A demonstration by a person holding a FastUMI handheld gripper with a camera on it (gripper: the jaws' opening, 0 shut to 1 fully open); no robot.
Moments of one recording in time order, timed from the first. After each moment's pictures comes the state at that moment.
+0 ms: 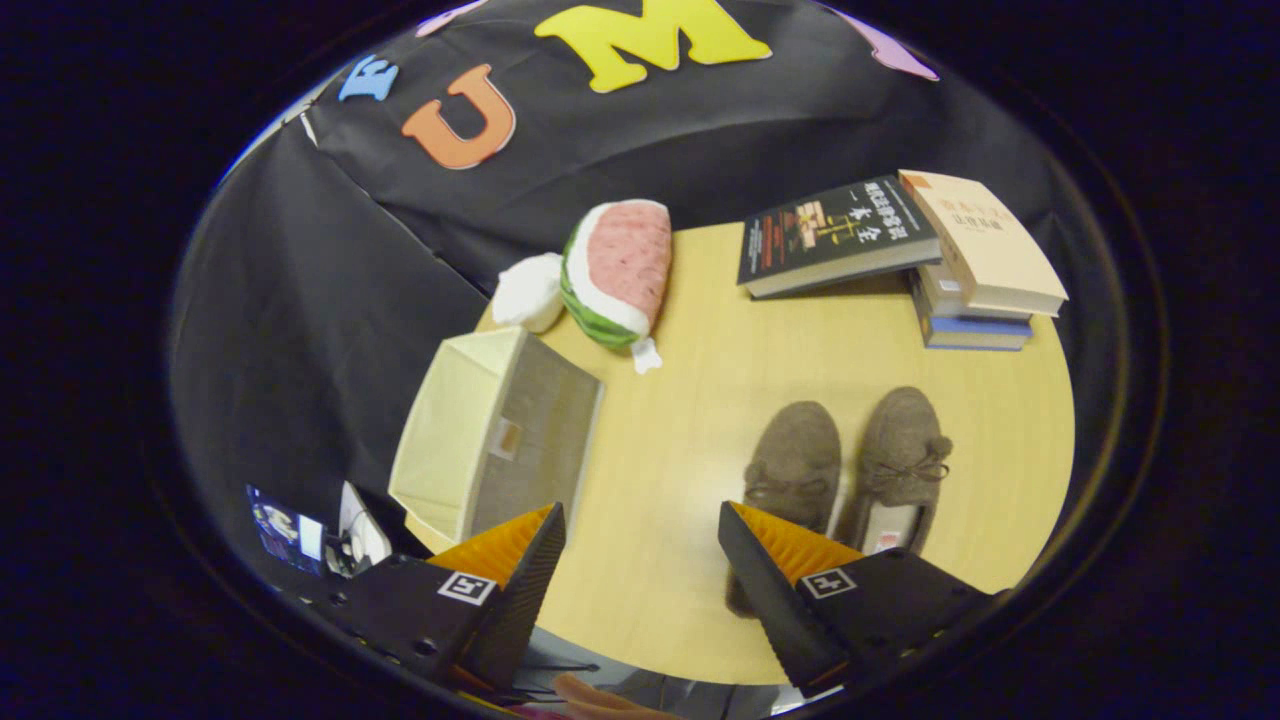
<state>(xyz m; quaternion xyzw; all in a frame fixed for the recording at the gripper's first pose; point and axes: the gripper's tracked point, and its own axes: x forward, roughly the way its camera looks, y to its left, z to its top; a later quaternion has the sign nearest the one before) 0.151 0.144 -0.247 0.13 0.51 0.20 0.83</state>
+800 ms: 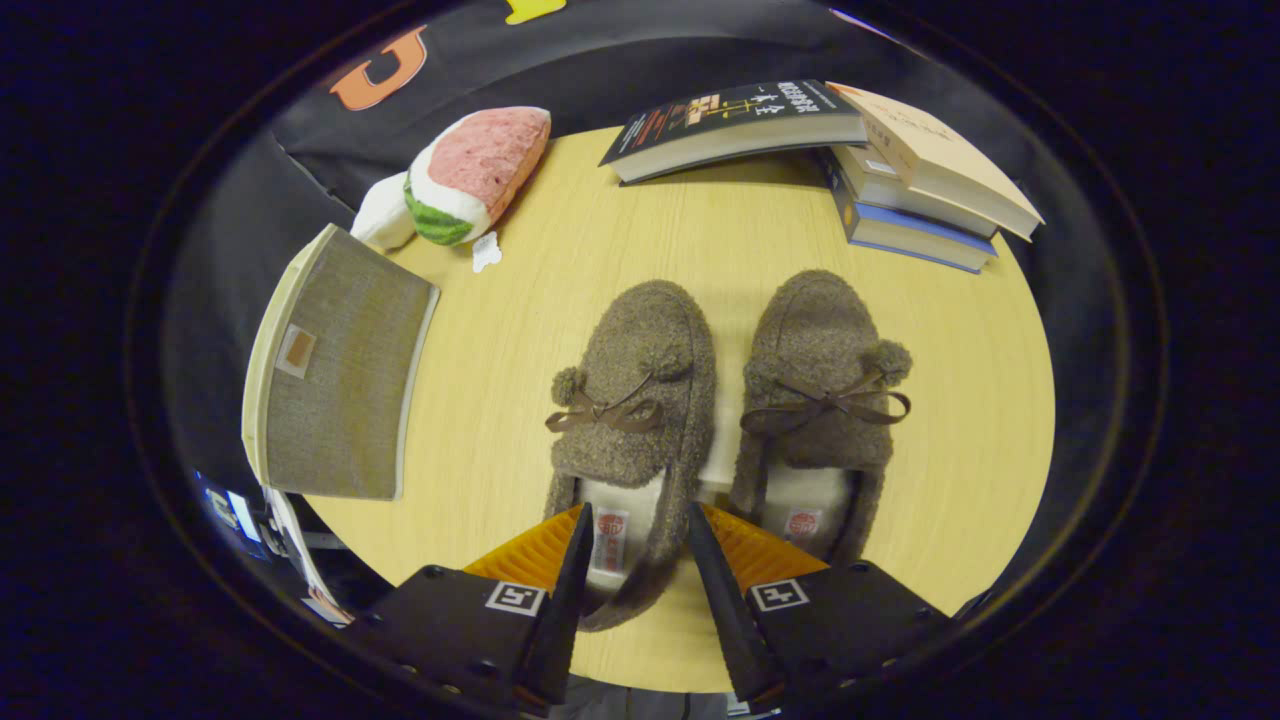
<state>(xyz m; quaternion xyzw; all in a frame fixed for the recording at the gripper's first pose) 0.152 0.080 -0.368 0.06 0.59 0.10 0.80</state>
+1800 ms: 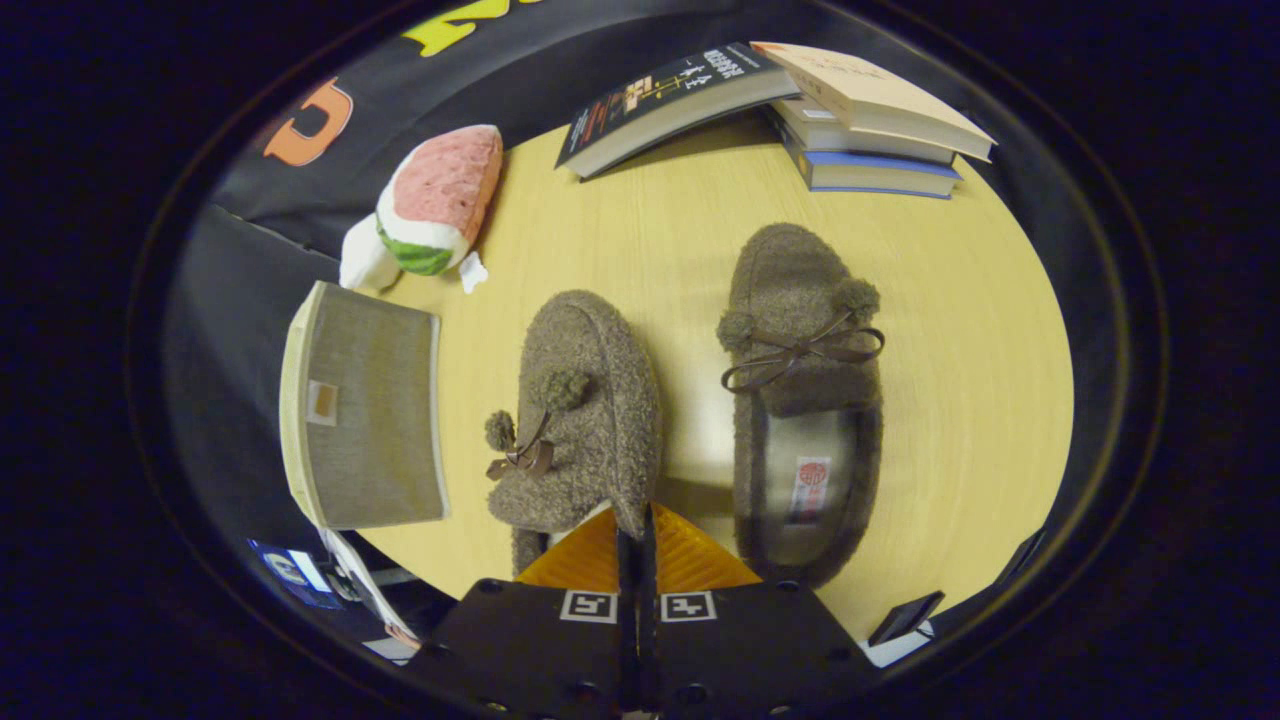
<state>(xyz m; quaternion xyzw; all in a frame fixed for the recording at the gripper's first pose) 0.128 0.091 -0.324 0.18 0.62 0.09 0.76</state>
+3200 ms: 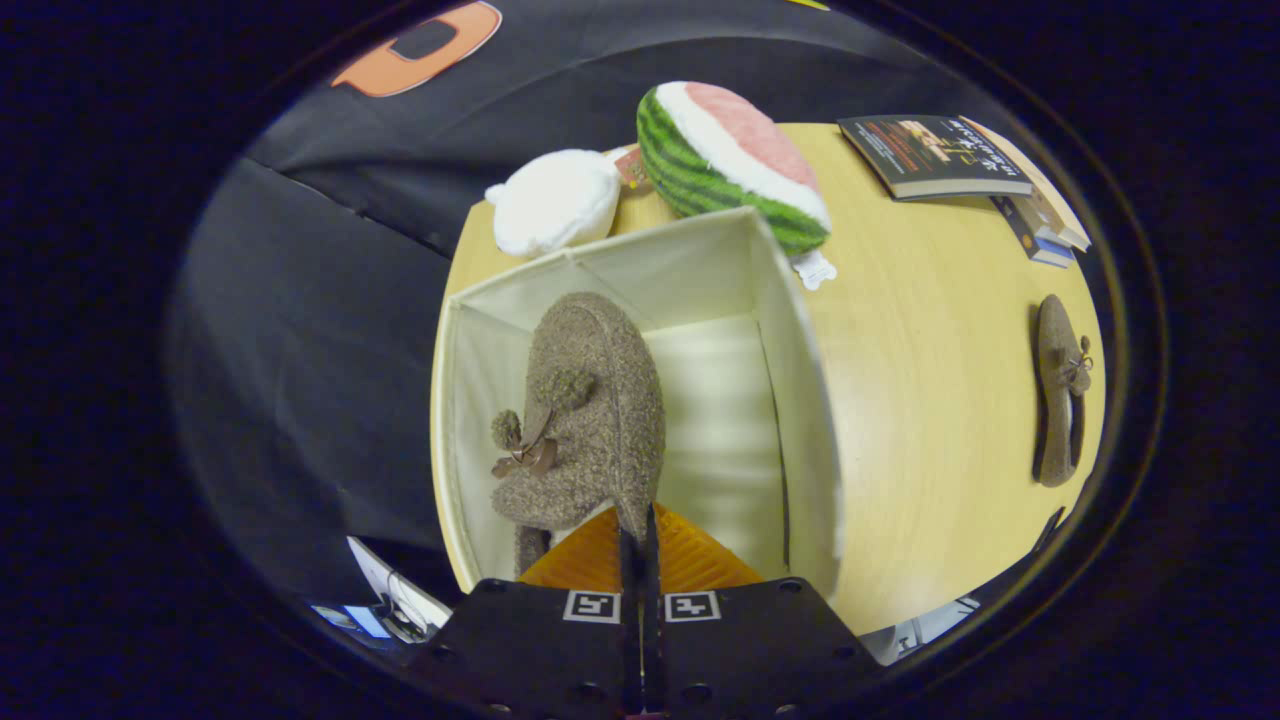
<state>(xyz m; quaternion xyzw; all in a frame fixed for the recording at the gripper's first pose) 0.172 0.459 -0.270 0.16 0.63 0.09 0.76</state>
